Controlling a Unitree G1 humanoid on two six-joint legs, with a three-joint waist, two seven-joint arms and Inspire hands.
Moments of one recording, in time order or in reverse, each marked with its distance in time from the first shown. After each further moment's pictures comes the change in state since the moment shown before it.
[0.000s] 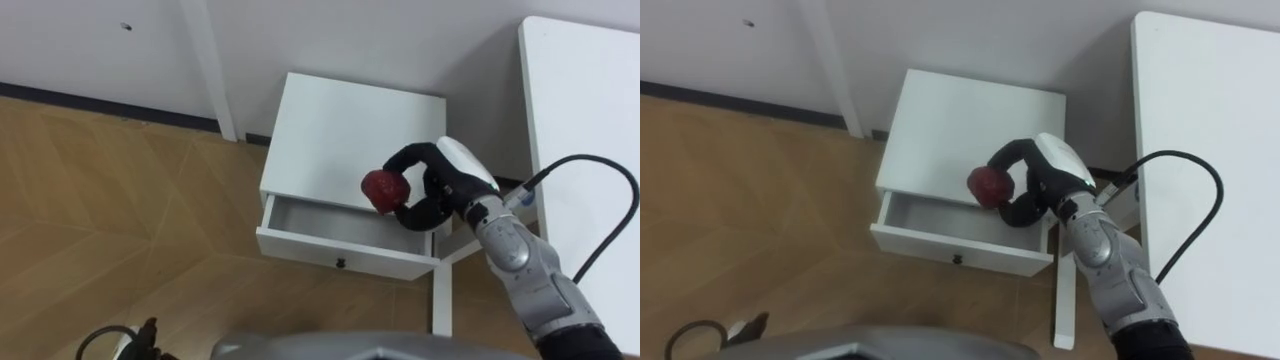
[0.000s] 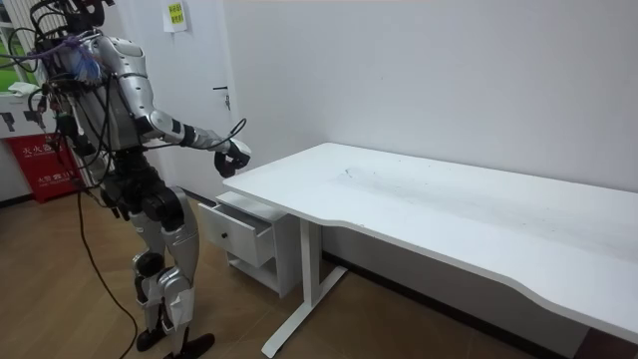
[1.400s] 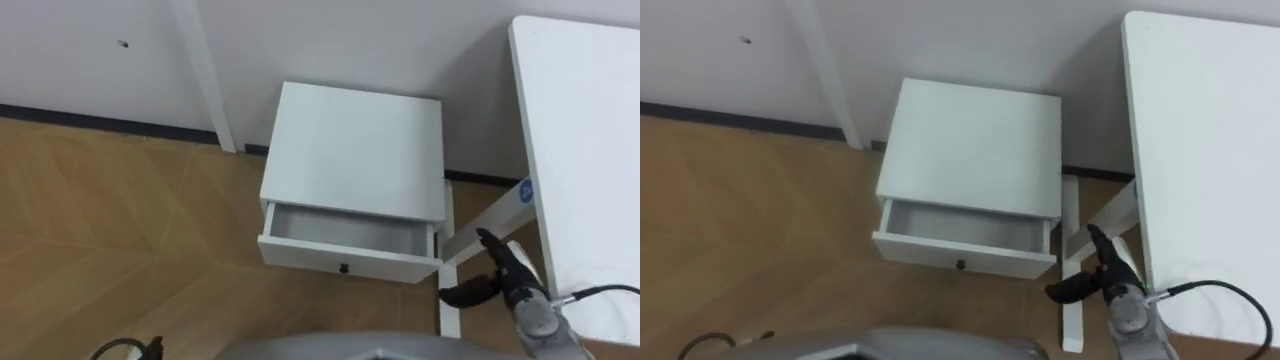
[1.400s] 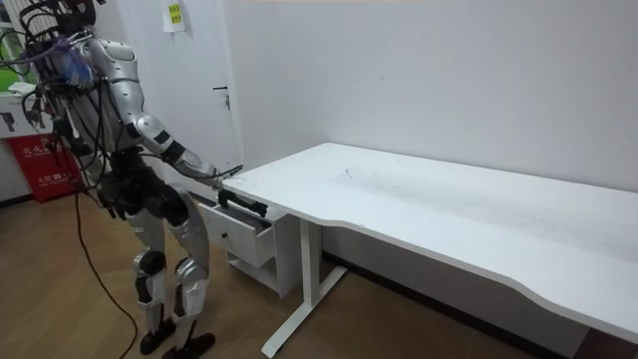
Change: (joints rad) left arm -0.010 -0.034 0.025 0.059 -0.032 -0.006 0.024; right arm 0.030 0.040 -0.277 0.682 0.316 -0.060 -0.207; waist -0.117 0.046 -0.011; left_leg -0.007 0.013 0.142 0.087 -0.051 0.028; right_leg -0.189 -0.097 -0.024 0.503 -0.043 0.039
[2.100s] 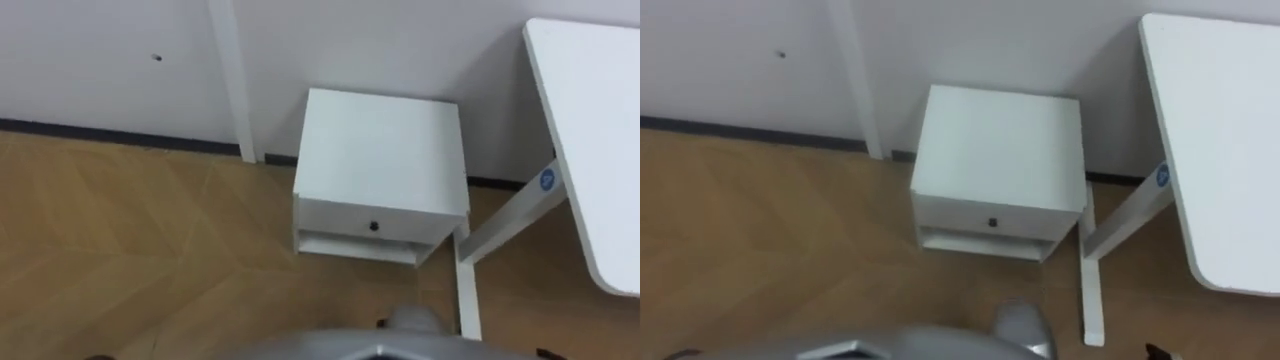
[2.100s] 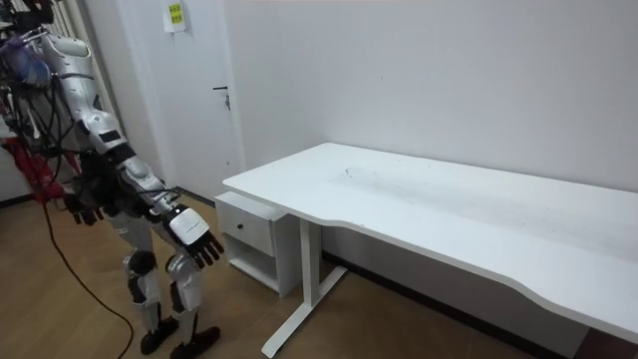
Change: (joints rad) left arm 0.019 0.050 0.056 0.014 -0.012 0.074 0.002; right arm 0.025 0.005 -0.060 0.283 0.162 0.123 -0.024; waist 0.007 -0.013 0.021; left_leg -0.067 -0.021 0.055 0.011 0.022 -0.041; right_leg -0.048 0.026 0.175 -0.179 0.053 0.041
